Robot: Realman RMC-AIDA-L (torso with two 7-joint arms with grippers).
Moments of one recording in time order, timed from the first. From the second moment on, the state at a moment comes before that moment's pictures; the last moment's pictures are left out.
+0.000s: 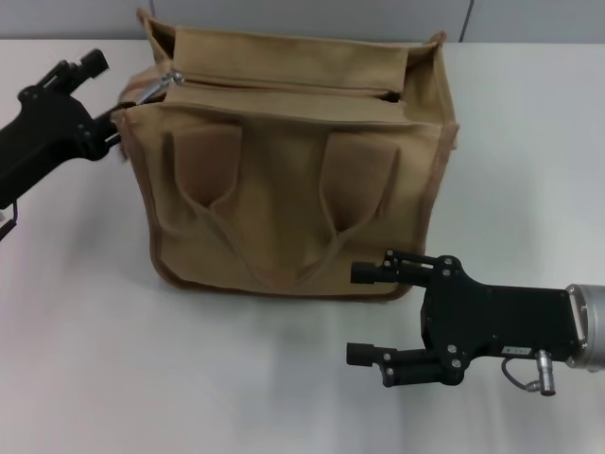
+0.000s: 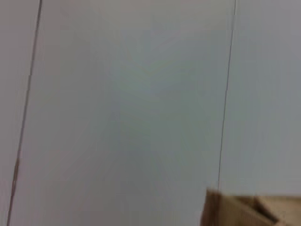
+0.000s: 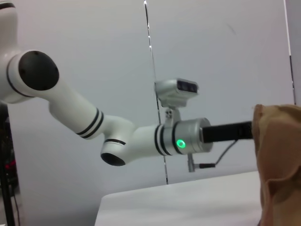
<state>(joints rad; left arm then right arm) -0.40 -2.08 0.56 0.44 1.51 1.46 -0.93 0.55 2.09 -0.70 -0.24 -1.97 -1.75 0.80</state>
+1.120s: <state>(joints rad) -0.38 -2.08 0.56 0.39 1.47 1.57 -0.90 0.55 2.09 -0.71 -0.19 -1.92 -1.74 0.75</state>
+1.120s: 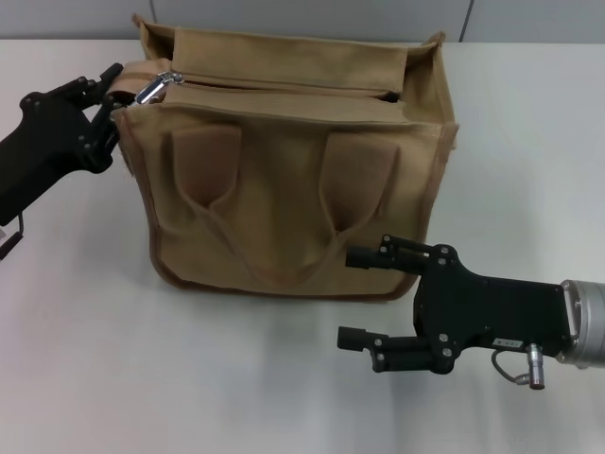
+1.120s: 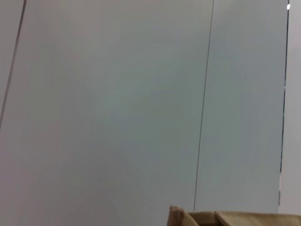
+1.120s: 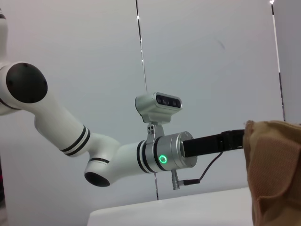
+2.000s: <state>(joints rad) -0.47 -2.08 0.61 0.39 1.45 1.75 -1.13 0.70 2.09 -0.70 -0.08 -1.58 -1.75 1.18</state>
